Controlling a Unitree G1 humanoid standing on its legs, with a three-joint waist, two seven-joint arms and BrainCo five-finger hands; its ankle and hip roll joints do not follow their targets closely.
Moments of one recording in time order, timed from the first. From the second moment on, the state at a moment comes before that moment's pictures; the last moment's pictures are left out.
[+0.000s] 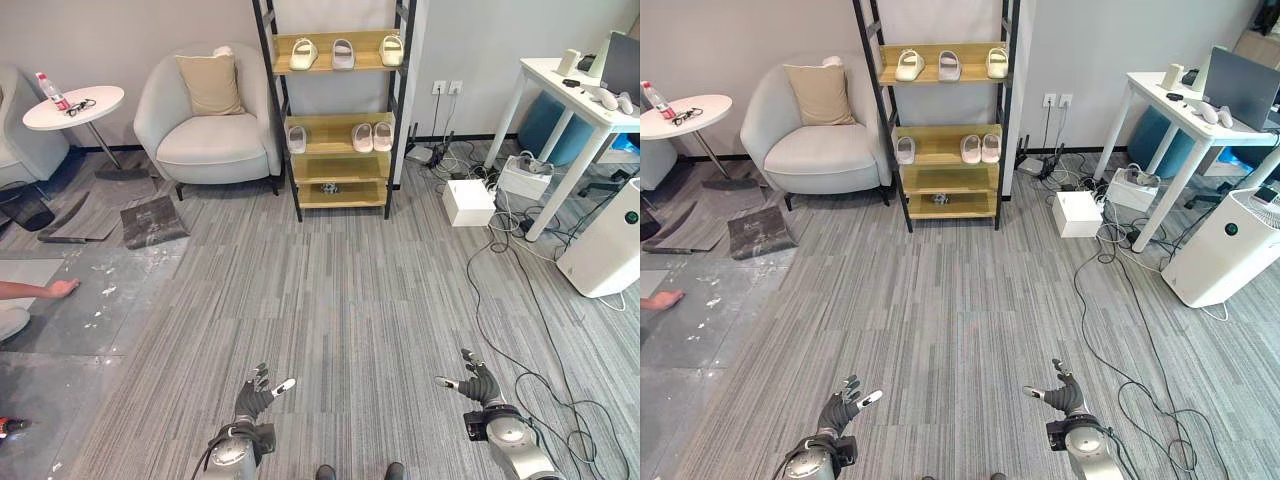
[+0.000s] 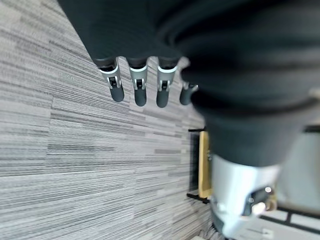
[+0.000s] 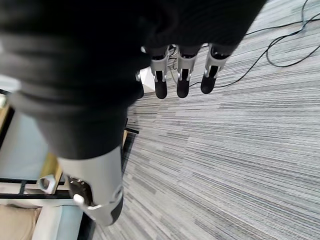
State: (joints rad) left arm 0.10 0.19 -0.21 0.68 -0.32 -0.16 0.14; right arm 0.02 -0.32 0.18 0.68 0.08 -0.10 -0.20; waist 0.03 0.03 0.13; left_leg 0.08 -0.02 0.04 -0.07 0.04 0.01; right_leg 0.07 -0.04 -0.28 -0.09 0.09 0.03
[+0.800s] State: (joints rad) left arm 0.12 0.19 -0.21 0.67 -0.34 -0.14 0.14; right arm 0.06 -0.27 0.18 0.68 0.19 -0.10 -0.15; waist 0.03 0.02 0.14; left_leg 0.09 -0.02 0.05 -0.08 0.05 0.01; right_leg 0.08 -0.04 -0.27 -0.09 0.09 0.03
